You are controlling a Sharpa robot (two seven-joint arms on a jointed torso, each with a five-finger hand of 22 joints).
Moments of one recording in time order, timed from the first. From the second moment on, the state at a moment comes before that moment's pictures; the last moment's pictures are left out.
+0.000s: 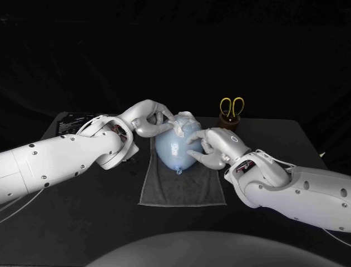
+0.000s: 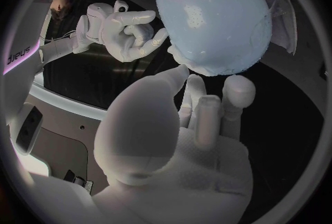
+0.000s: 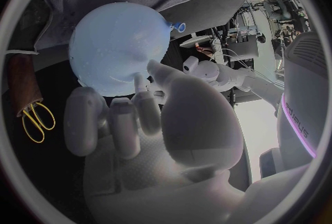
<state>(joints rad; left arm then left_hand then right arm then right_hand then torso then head) 1.12 -0.78 -0.04 1.51 -1.11 -0.43 0.07 1.45 -0.16 0.48 0.13 0.05 0.77 0.16 0.48 0.08 0.89 0.08 1.29 0.53 1.46 0.01 1.55 1.30 0.14 1.22 0.10 1.26 0.96 1.01 -0.79 -0.14 1.70 -1.59 -0.74 -0.21 1.28 -0.16 0.47 0.03 0.05 0.86 0.15 0.35 0.35 1.43 0.07 1.36 1.31 1.46 -0.01 1.57 1.31 0.04 1.46 0.09 1.31 1.31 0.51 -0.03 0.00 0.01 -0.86</state>
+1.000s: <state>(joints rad) 1.13 -0.74 -0.02 1.48 -1.12 -0.42 0.02 1.46 -0.16 0.53 0.11 0.05 0.79 0.15 0.44 0.08 0.96 0.07 1.32 0.61 1.46 0.01 1.55 1.31 0.12 1.25 0.10 1.29 1.02 1.01 -0.79 -0.14 1.70 -1.60 -0.73 -0.23 1.28 -0.16 0.47 0.03 0.05 0.87 0.15 0.35 0.35 1.43 0.07 1.36 1.31 1.46 0.00 1.57 1.31 0.04 1.47 0.10 1.31 1.31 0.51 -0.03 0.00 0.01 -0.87</state>
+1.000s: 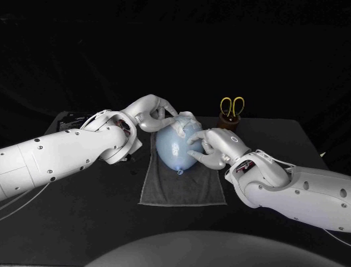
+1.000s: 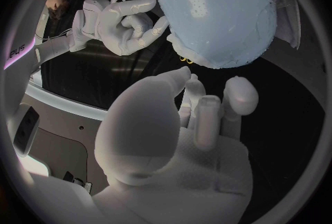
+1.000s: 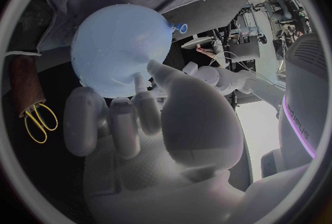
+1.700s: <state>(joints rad) 1.14 -0.71 -0.02 1.46 -1.13 -0.34 -0.02 1.44 -0.18 0.53 0.11 0.05 0.80 0.15 0.43 0.07 0.95 0.06 1.32 0.62 1.47 0.00 1.55 1.31 0.12 1.25 0.09 1.29 1.02 1.01 -0.79 -0.14 1.70 -1.60 -0.73 -0.23 1.28 -0.16 0.47 0.03 0.05 0.87 0.15 0.35 0.35 1.43 0.07 1.36 1.31 1.46 0.00 1.57 1.31 0.04 1.47 0.10 1.31 1.31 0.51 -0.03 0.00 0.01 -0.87</state>
